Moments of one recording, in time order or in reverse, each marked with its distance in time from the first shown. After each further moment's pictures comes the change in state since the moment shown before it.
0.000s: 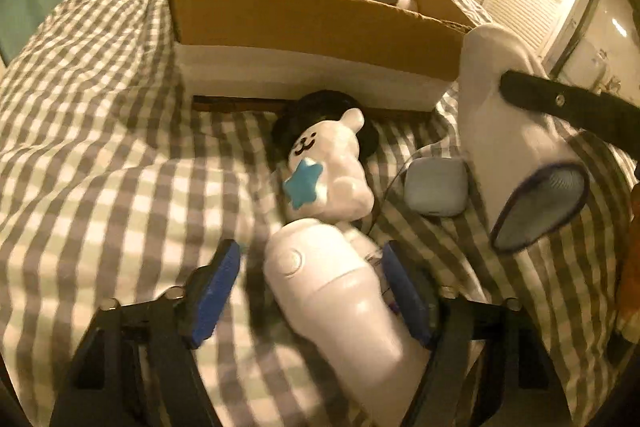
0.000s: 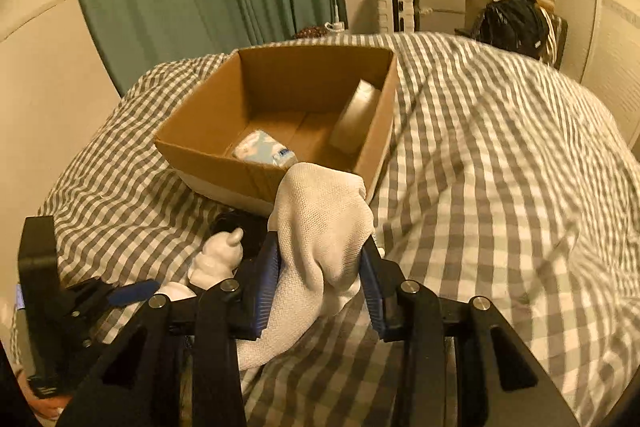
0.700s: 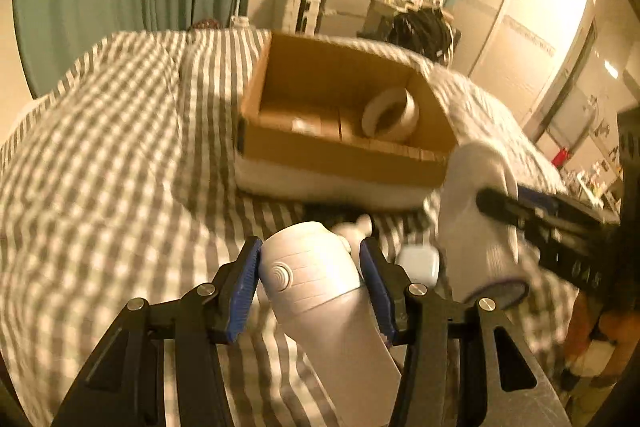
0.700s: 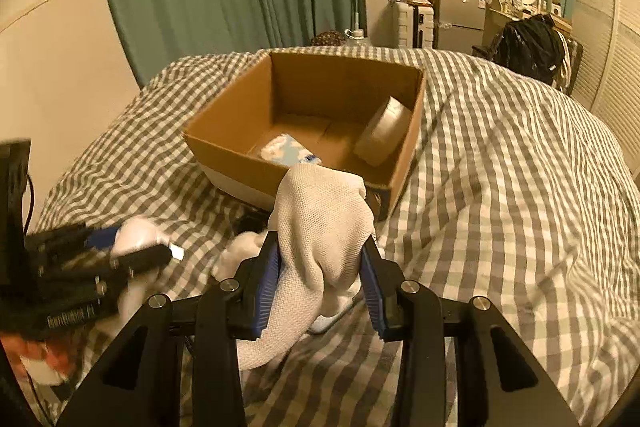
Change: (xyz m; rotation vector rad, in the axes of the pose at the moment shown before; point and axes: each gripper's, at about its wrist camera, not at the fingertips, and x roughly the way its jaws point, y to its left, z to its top) left arm -0.082 0.039 0.050 -0.082 -0.194 -0.027; right arm -0.017 0.024 0.006 -0.097 -0.030 0.023
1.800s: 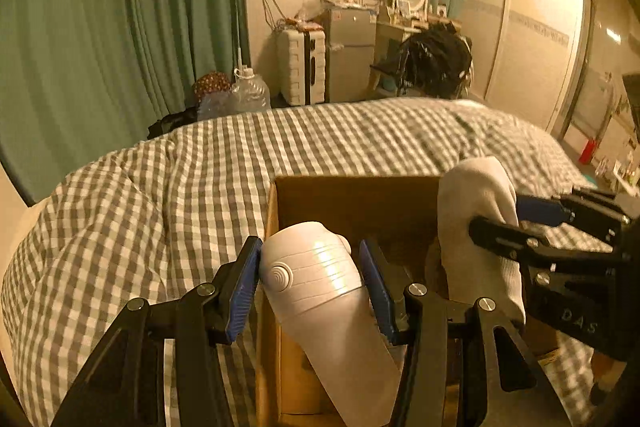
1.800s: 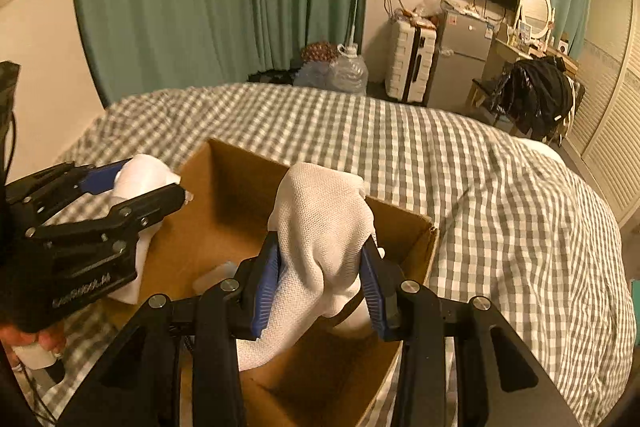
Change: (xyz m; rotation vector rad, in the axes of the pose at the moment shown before) left arm 0.126 -0.005 0.161 0.155 -0.104 0.127; right arm 0.108 -0.022 0.150 -0.092 0.007 -0.094
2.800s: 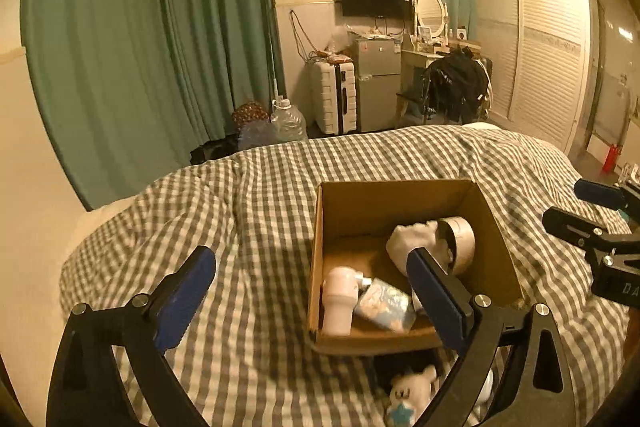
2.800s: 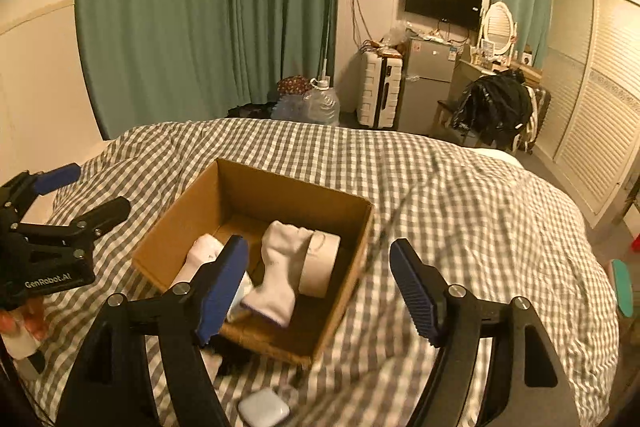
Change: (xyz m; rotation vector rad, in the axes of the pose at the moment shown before) left arm -0.135 -0.001 -0.038 -0.002 -0.117 0.140; right arm -0.114 -0.001 -0.042 0.056 -0.142 -0.087
